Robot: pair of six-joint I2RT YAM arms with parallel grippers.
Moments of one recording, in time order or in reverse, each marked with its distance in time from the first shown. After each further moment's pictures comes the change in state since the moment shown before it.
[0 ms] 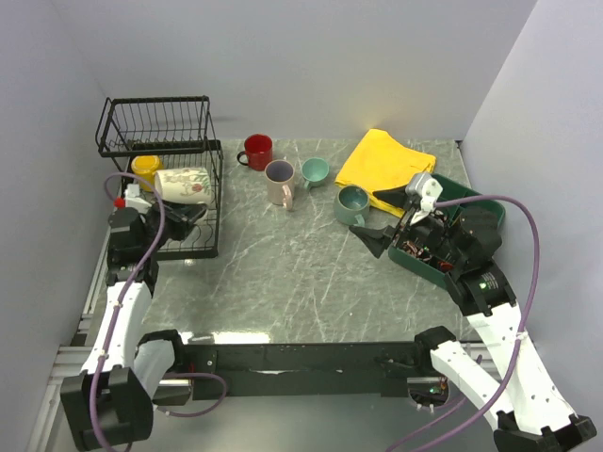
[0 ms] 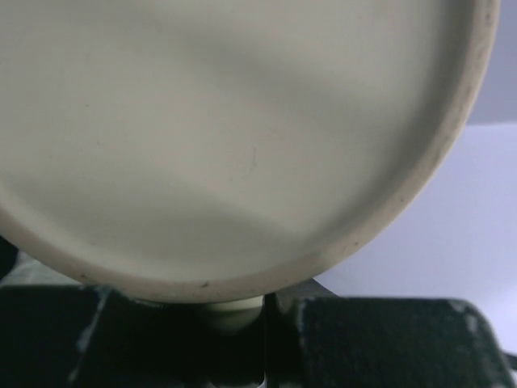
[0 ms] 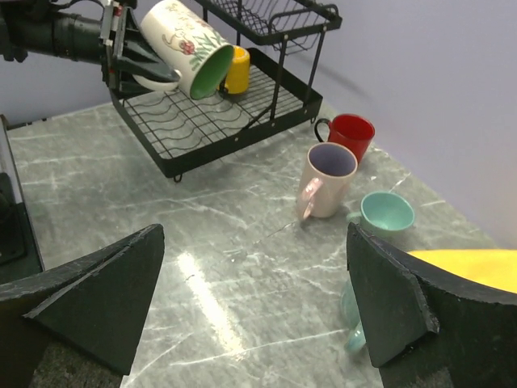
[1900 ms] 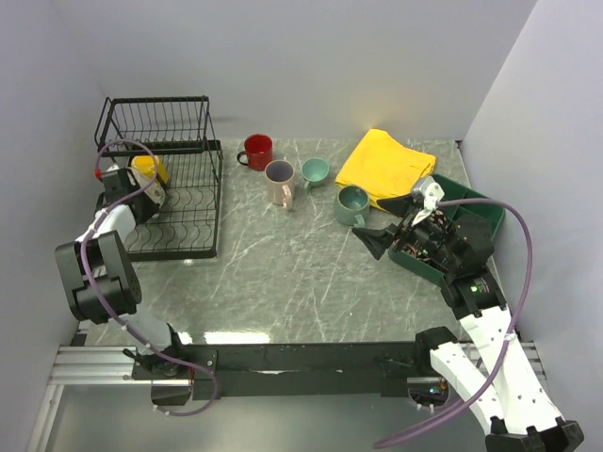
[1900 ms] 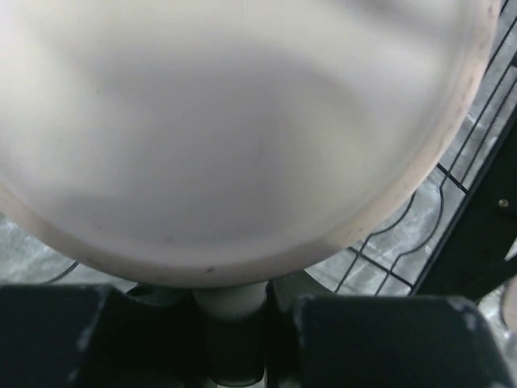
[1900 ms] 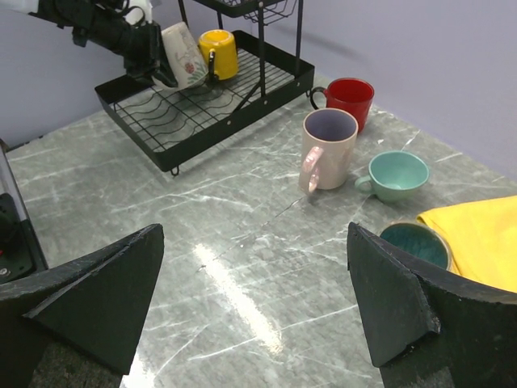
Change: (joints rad) left arm 0.229 0.751 0.445 -0.238 -0.456 0.676; right arm -0.081 -0.053 -0.164 0.094 0.000 0.134
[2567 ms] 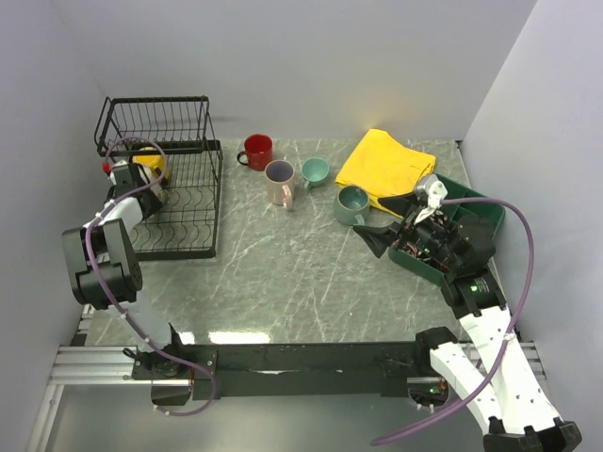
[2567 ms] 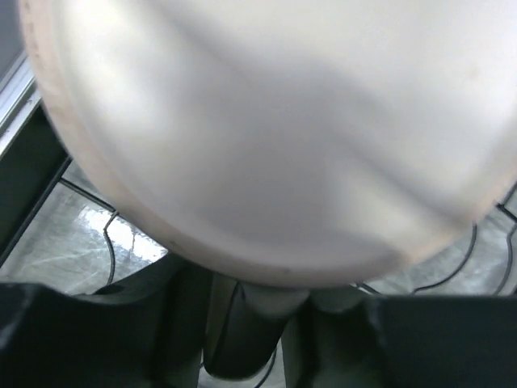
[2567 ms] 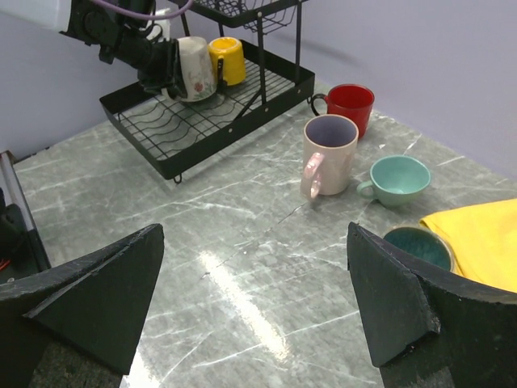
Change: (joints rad) left arm -0.066 0.107 0.075 0.013 -0.193 0.070; right arm -0.021 0.002 -0.005 0.032 -0.016 0.041
